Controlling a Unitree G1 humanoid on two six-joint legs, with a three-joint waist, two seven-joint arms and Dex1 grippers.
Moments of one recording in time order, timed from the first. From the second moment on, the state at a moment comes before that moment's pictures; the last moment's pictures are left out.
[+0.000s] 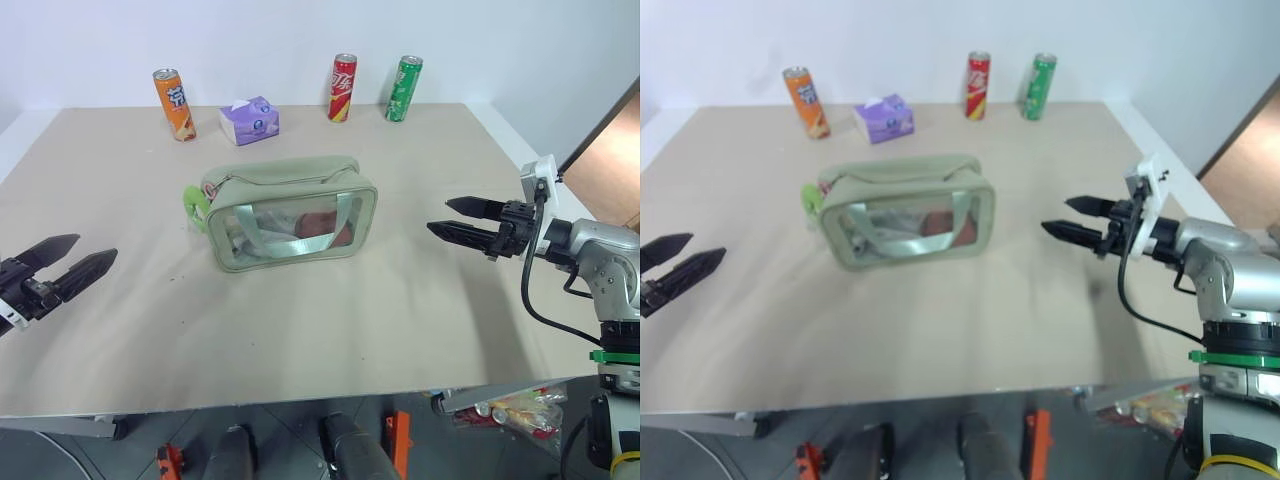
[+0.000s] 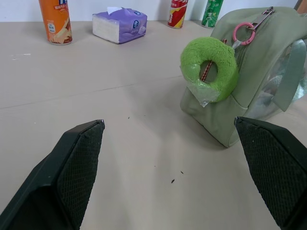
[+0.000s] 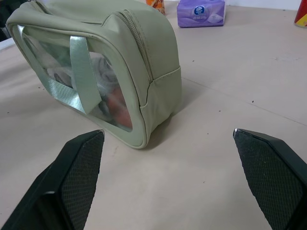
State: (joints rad) left arm 0.04 0.80 0.72 -0.16 -0.81 0.59 -0.85; right arm -0.62 -0.82 -0.20 0.19 0.53 0.66 1.12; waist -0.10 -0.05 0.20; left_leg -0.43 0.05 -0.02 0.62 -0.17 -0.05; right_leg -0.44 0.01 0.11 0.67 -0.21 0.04
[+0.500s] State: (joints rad) left arm -0.14 0.91 0.53 -0.30 -0.81 0.61 -0.89; right arm -0.87 -0.85 0.04 0.23 0.35 0.48 1.25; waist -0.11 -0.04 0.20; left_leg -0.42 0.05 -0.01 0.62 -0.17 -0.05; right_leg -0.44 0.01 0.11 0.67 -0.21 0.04
